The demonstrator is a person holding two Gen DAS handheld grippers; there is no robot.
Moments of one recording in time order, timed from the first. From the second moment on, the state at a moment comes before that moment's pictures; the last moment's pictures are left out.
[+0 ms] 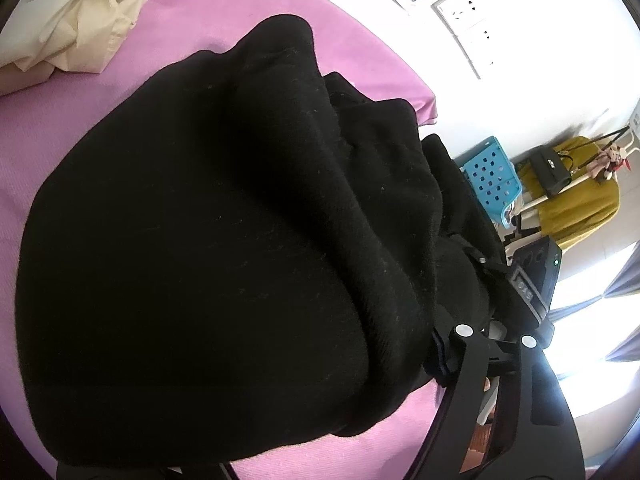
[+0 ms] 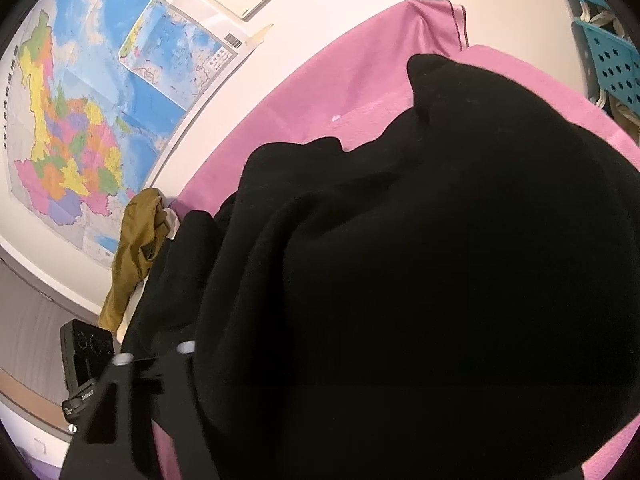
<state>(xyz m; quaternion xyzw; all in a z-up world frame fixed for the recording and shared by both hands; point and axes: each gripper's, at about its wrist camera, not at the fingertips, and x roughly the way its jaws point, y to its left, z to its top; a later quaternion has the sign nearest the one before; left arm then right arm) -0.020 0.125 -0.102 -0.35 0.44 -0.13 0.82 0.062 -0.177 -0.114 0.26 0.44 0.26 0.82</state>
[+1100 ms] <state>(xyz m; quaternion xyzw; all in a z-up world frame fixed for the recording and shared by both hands) -0.035 0.163 0.040 -0.26 0.33 -0.16 0.89 0.037 -0.120 0.059 0.18 0.29 0.41 0.84</state>
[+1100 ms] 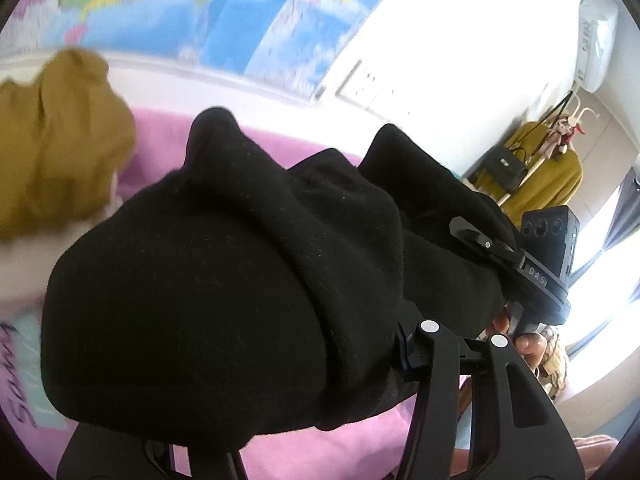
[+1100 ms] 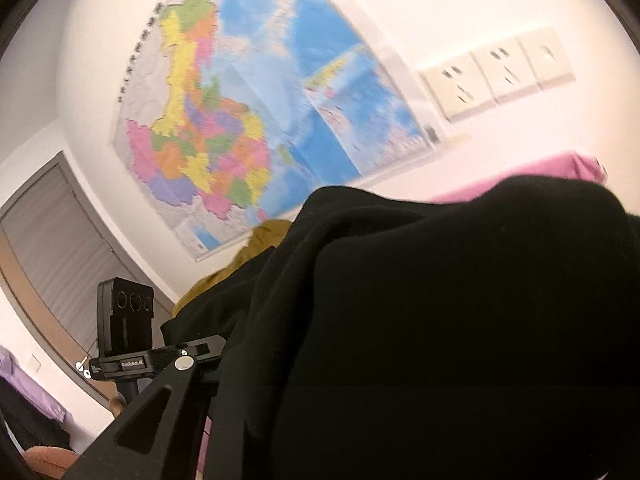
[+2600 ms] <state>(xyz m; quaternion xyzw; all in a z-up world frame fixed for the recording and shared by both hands) -0.097 0.574 -0.007 -0.30 0.23 0.14 0.92 0.111 0.264 0.025 0.12 0.38 0.58 0.71</state>
